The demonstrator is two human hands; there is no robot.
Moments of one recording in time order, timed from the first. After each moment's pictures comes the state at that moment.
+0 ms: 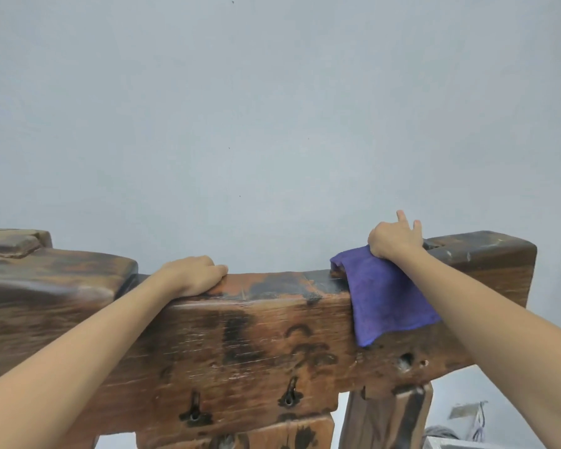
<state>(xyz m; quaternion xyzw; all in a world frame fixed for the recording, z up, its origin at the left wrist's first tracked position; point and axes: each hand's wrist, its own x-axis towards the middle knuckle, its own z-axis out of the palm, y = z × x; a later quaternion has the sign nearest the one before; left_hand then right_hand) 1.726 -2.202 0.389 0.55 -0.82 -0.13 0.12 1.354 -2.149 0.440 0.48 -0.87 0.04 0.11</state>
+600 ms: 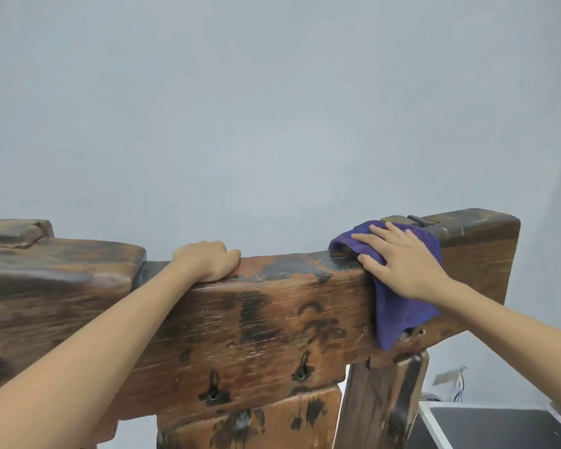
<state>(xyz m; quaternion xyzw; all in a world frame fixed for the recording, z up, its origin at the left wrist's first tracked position) 1.720 -2.203 0.386 0.56 -0.83 -0.06 0.08 1.389 -2.052 0.382 0.64 -0.74 0.13 0.17</state>
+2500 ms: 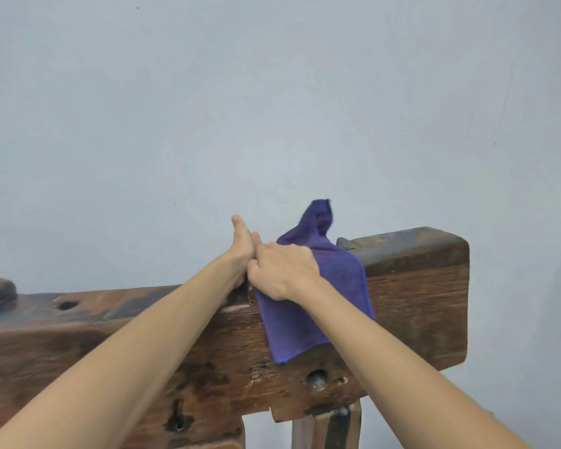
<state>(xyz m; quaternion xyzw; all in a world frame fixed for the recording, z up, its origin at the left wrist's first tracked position) 1.437 -2.185 0.419 0.46 -0.51 -0.60 0.41 1.362 -2.097 0.420 0.72 -0.67 0.14 0.11</state>
